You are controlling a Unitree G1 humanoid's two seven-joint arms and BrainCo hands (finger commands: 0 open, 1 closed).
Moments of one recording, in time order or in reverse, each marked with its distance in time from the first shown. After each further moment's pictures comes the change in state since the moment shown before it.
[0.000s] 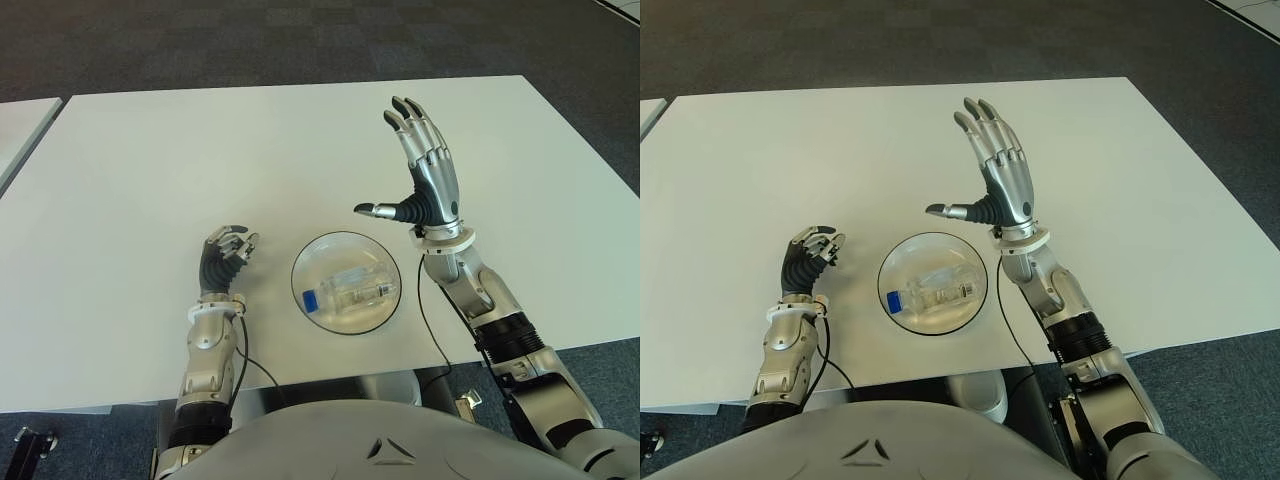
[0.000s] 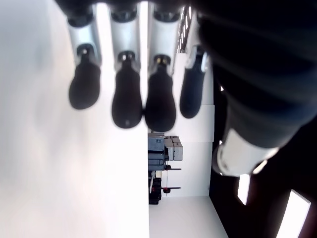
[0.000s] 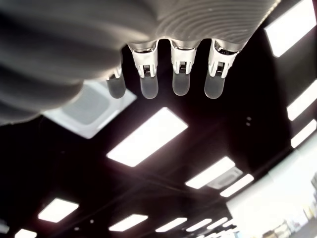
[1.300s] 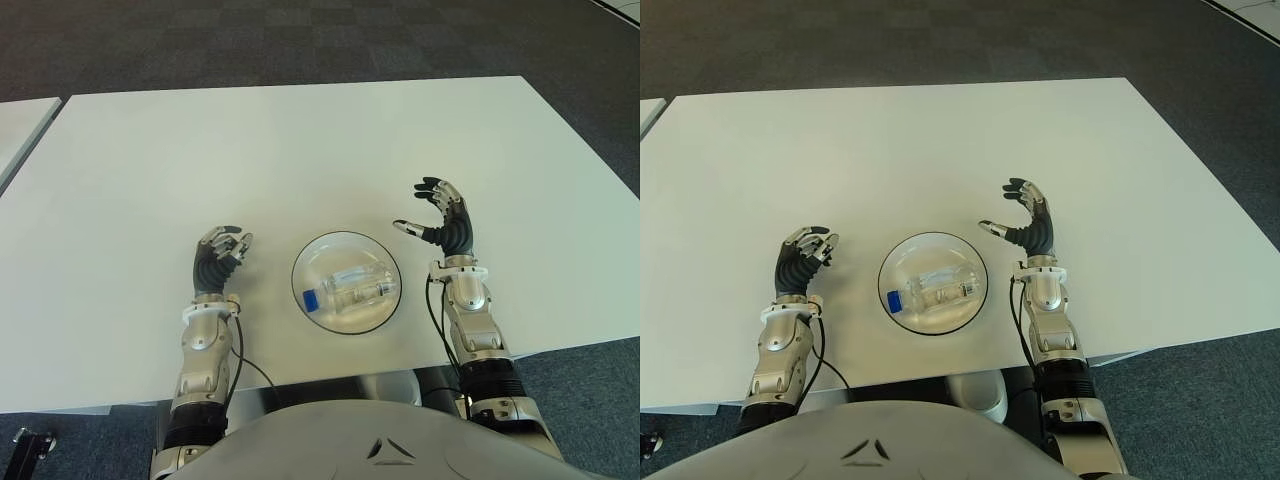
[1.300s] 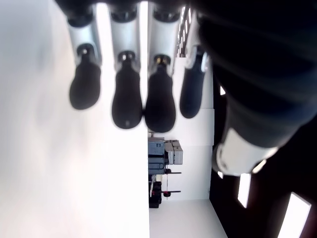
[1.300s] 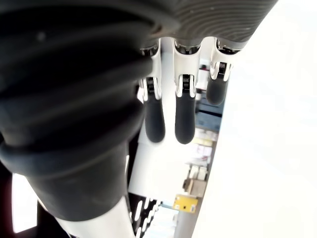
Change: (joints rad) left arm -0.002 0.016 0.004 -0.001 -0.011 0.003 0.000; right arm 0.218 0.217 -0.301 0.086 0.665 0.133 0.508
